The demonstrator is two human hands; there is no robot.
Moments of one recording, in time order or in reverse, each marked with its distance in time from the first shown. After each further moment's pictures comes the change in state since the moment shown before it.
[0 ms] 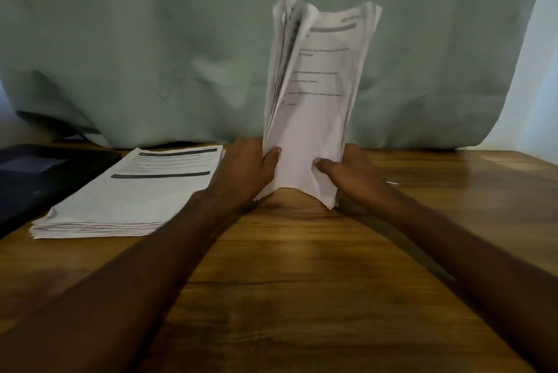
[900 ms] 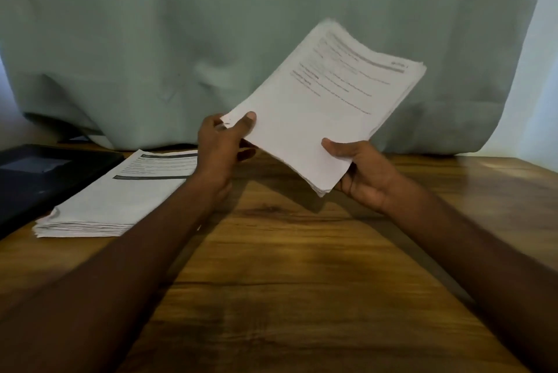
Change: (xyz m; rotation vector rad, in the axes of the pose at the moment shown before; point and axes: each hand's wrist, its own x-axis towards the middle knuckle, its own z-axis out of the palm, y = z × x) left_hand 0.019 0.000 -0.027 -0.990 0.198 -0.464; right_hand 0.012 -0.004 -0.020 0.929 -0.198 0.316
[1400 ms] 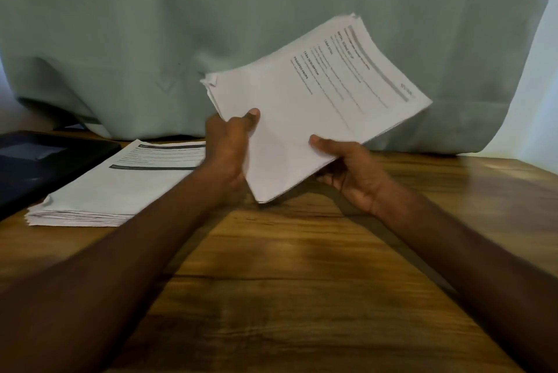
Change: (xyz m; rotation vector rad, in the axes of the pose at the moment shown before) left_hand -0.009 -0.001 0.016 -0.105 0.085 -0.025; right_hand 0.006 0.017 0.009 -0.113 -0.011 -0.099
